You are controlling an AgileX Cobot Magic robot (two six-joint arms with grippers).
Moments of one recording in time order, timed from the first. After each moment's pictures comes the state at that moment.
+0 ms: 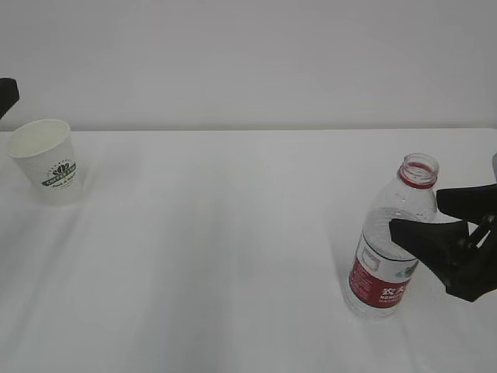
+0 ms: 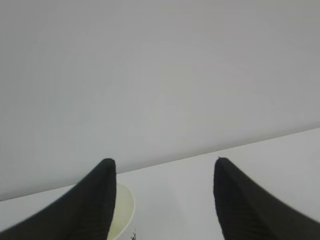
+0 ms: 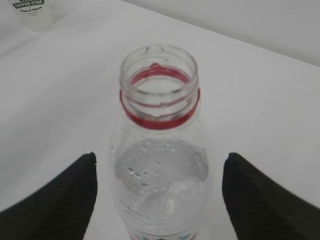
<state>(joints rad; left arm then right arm) -0.19 1.14 -0.47 0.12 -0.48 -0.06 0.19 1.07 -0.34 -1.18 -0.35 0.93</state>
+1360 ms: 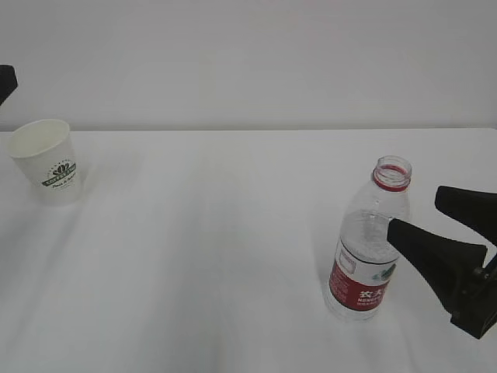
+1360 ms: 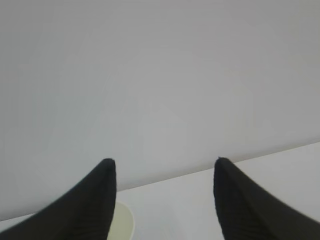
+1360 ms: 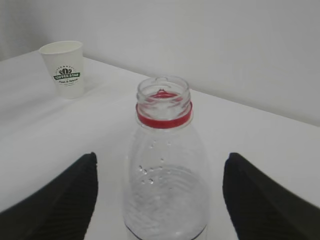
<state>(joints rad) -0.19 1.14 -0.47 0.13 -0.54 -0.06 0.19 1.07 -0.14 -0.64 -0.75 0.38</state>
